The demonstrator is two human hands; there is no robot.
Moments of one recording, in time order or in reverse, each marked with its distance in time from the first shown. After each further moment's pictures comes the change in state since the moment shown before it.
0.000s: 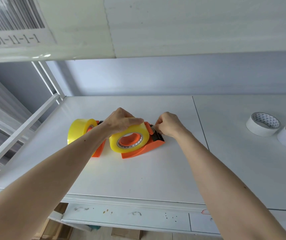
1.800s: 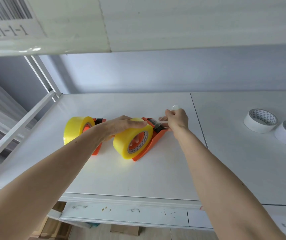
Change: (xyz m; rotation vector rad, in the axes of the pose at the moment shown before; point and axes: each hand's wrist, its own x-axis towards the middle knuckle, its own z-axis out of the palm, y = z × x) left_hand -0.019 0.013 0.008 -0.163 -0.238 -0.268; right_hand -0.001 0.015 0.003 0.663 0.309 0.272
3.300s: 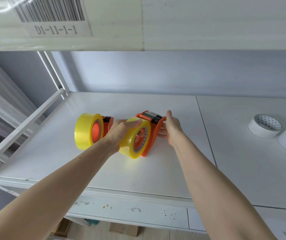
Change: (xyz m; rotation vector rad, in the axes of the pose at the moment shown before) left_hand -0.024 -0.032 0.022 -0.532 0.288 0.105; right_hand -0.018 0.002 0.033 0.299 -0.192 0.319
